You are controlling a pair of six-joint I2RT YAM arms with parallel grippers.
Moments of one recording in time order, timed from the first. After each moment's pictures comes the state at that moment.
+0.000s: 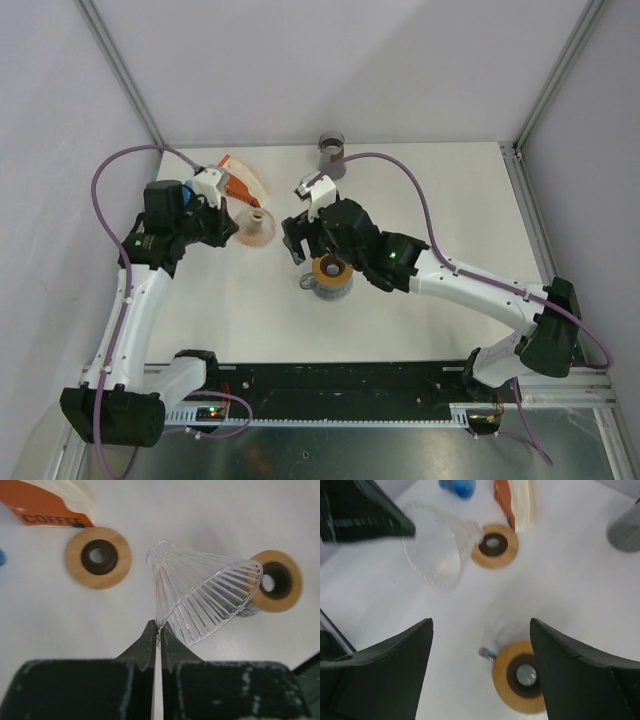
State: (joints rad) left arm -0.05 1.02 1.08 -0.69 0.39 0.17; right arm 1.07 1.47 1.36 -0.27 0.26 0.20
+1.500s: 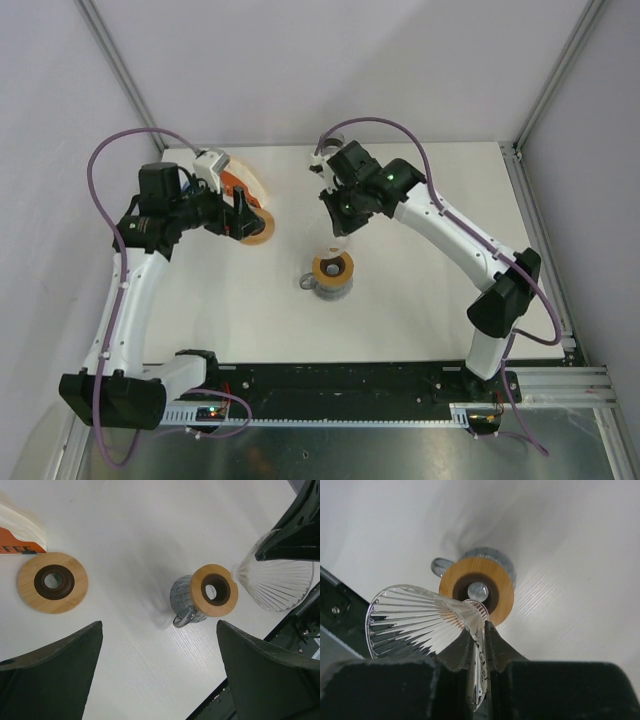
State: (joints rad) left arm -0.05 1.10 1.25 -0.76 0.63 0.06; right arm 0.79 1.78 1.92 -1.06 -0.05 0.15
